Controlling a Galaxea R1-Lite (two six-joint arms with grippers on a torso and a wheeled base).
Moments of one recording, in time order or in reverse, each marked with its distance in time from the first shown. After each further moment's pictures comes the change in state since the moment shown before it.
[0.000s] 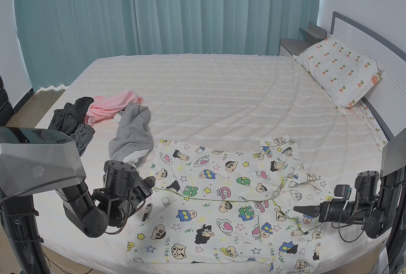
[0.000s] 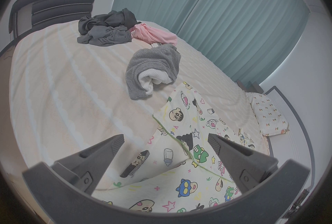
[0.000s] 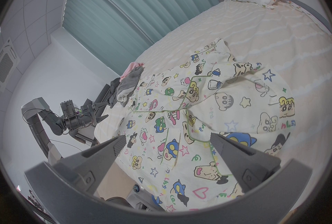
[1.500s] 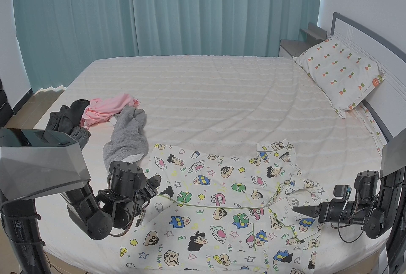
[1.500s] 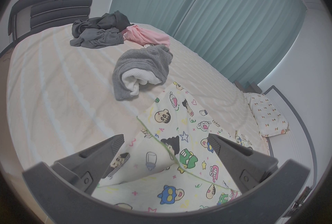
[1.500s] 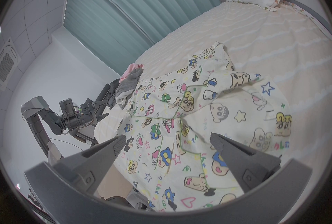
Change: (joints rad) left arm -0.037 0.002 -0.021 -0.003 0.047 0.019; right arm 0.009 -0.006 0.000 0.000 -0.001 -0.003
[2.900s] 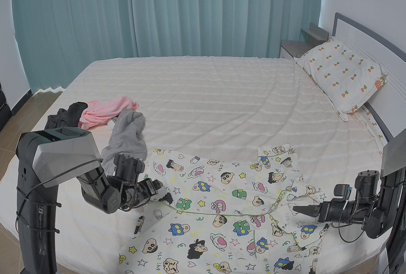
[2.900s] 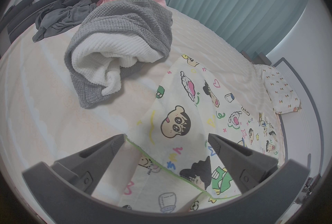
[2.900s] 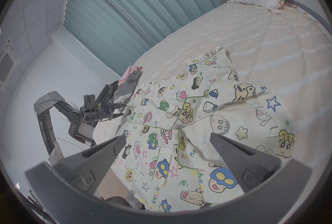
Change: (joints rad) left arm 0.171 0.237 -0.325 0.271 -0.286 0.193; right arm 0.001 -0.003 0.000 0.000 0.001 -0.003
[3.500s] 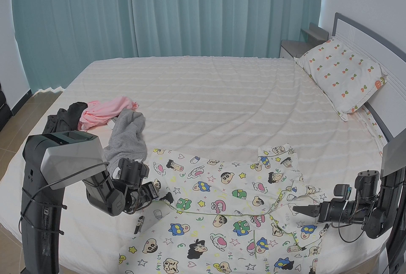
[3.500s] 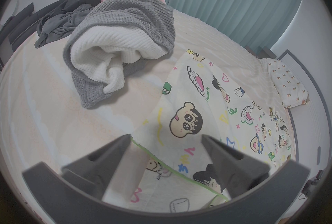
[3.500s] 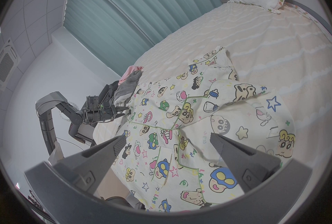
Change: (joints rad) left arm -0.017 0.041 -0.021 -0.002 0.063 0.038; right arm 0.001 0.000 0.000 0.000 0.000 0.000
